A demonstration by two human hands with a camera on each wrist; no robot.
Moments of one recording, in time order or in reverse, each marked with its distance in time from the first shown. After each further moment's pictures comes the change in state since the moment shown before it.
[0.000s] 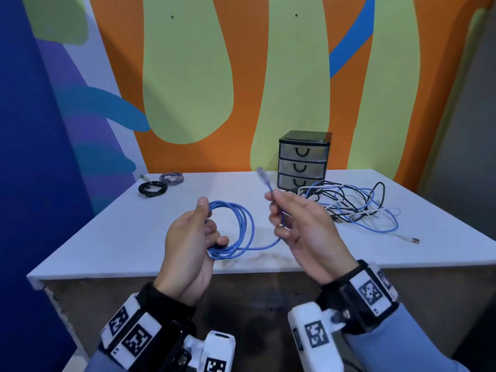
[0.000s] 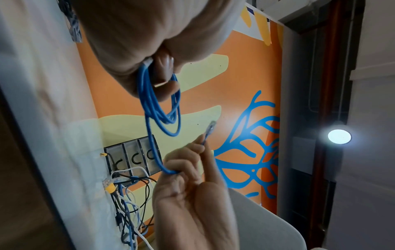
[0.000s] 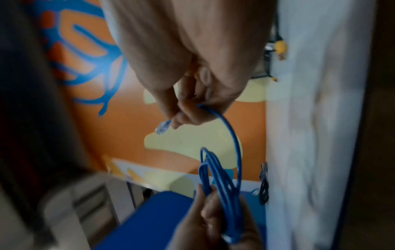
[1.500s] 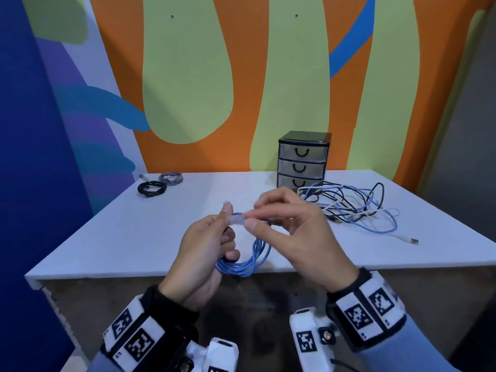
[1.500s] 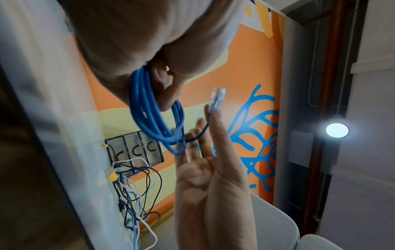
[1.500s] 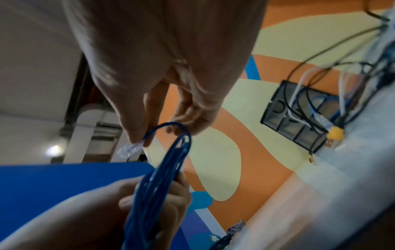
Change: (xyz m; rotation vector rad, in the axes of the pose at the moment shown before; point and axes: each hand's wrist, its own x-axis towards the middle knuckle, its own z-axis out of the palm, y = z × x) left_hand -0.009 -0.007 0.007 0.147 -0.161 -0.099; right_hand -0.012 0.003 -0.003 -0.621 -0.199 -0.448
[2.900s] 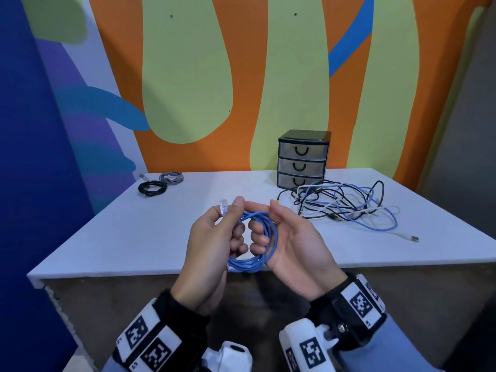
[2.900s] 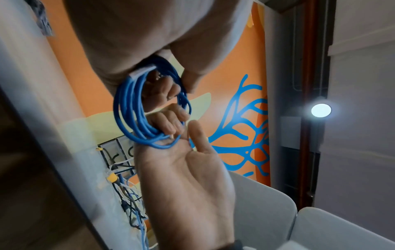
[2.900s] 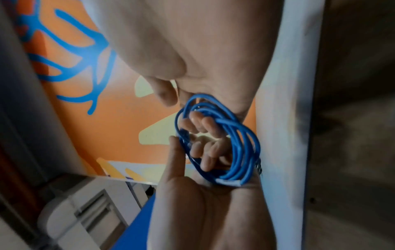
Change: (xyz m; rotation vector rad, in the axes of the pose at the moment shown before) left_hand -0.004 -0.007 0.010 0.080 0.012 0.127; right_hand 0.000 0.008 0.019 0.977 -0.071 0.574
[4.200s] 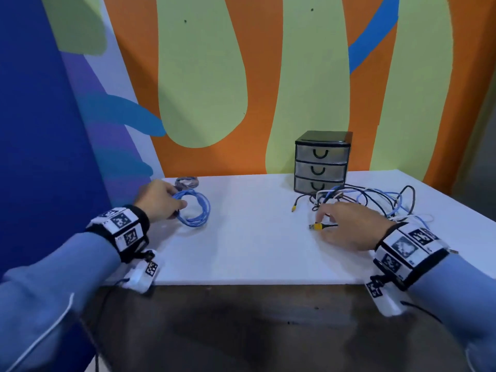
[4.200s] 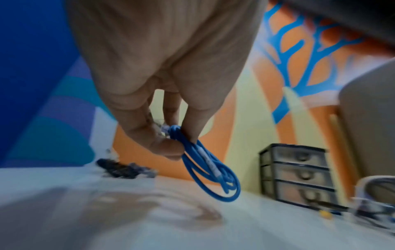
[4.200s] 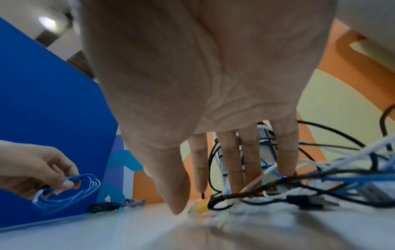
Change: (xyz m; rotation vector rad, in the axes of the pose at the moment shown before) left_hand 0.175 0.046 -0.145 1.198 0.199 0.006; right_hand 0.045 -0.089 -0.103 -2.117 0.222 0.263
